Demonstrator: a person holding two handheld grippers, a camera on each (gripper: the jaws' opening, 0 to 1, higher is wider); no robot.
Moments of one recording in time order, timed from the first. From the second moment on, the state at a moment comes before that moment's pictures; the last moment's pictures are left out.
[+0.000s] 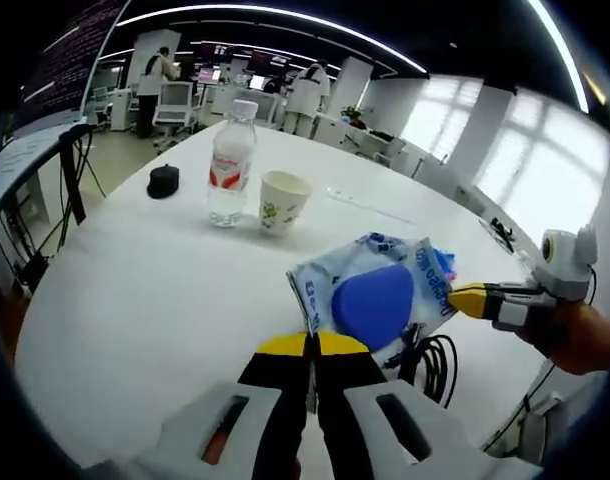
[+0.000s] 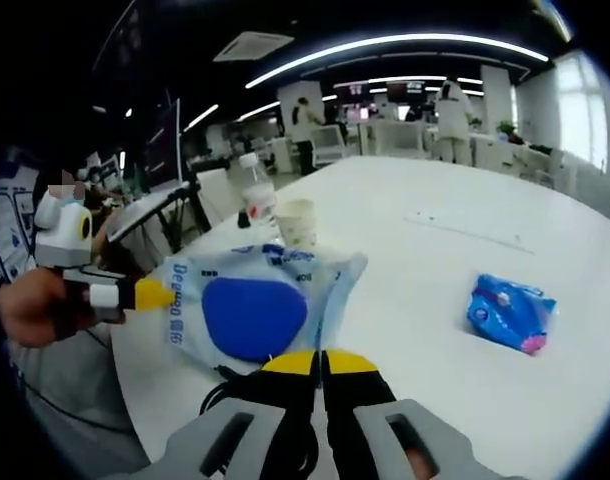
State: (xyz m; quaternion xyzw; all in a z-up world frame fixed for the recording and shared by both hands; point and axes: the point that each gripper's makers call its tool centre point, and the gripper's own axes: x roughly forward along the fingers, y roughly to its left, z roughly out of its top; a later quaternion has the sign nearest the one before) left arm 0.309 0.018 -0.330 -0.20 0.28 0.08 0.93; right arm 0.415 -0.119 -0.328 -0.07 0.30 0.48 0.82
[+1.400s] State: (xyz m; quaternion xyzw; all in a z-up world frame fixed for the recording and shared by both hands) left arm 0.371 0.014 -0.381 -0.20 0.34 0.01 0.92; right arm 0.428 -0.162 -0.371 -0.04 0.39 0.39 0.84
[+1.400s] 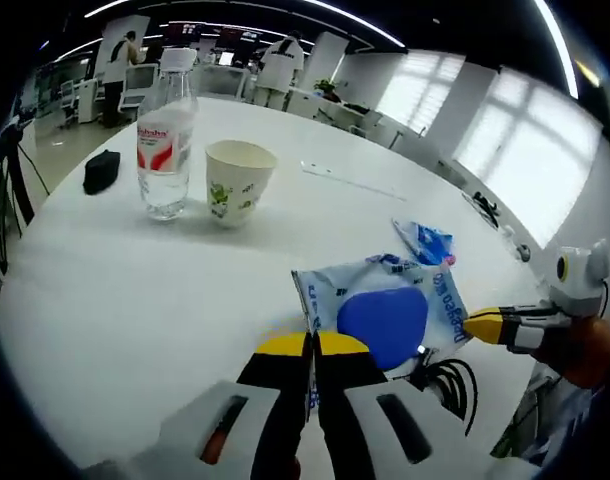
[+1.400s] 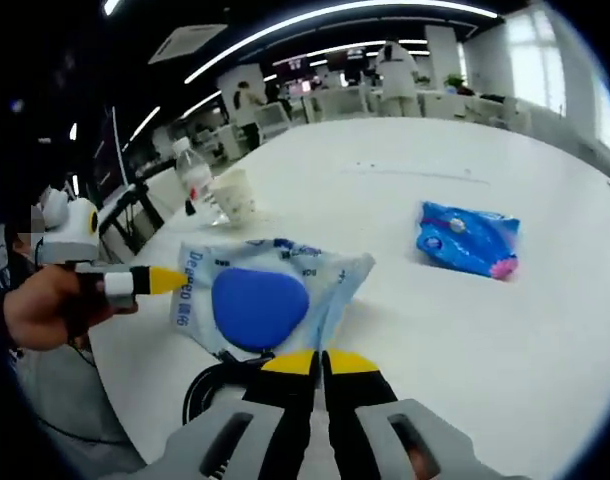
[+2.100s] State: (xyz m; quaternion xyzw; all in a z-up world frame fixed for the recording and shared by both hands) left arm 0.322 0.024 -0.388 -0.24 0.35 0.01 0.91; right arm 0.424 -0.155 -0.378 0.01 0.42 0.40 0.82
